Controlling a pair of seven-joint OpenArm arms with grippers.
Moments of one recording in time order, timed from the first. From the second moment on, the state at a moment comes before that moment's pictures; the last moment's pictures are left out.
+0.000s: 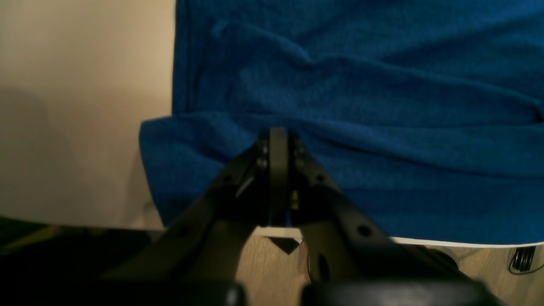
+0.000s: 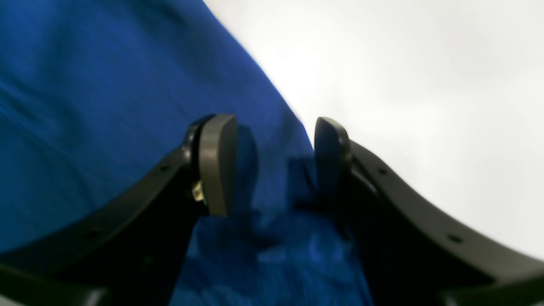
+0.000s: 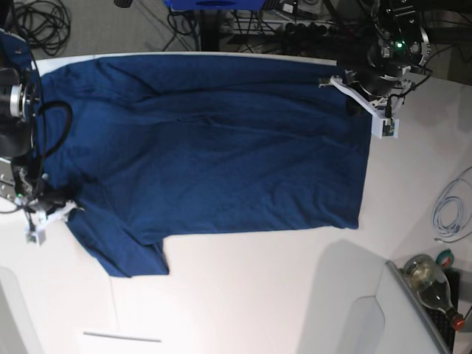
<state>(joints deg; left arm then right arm) 27.2 -0.3 -23.2 108.4 -10.0 -18.0 46.8 29.8 18.9 5.9 18.3 10.5 18.8 -12.2</state>
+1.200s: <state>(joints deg) 26.5 -0.3 -29.5 108.4 -9.5 -18.0 46.6 2.0 13.6 17.3 77.1 10.6 27.8 -43.4</state>
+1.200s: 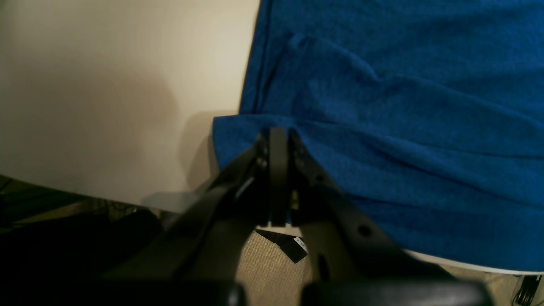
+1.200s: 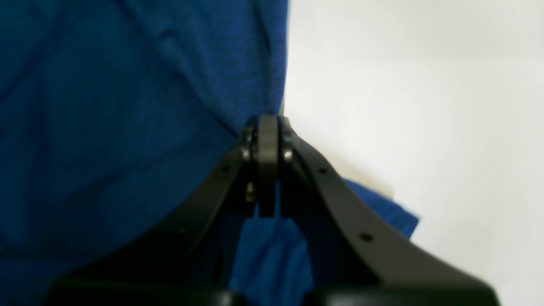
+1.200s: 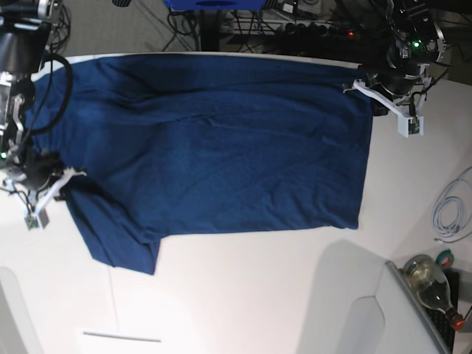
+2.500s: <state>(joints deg) 27.1 -1.3 -29.9 108.4 -9.5 -18.0 46.6 31.8 13.5 16.1 18.1 10.9 24.9 -20.3</state>
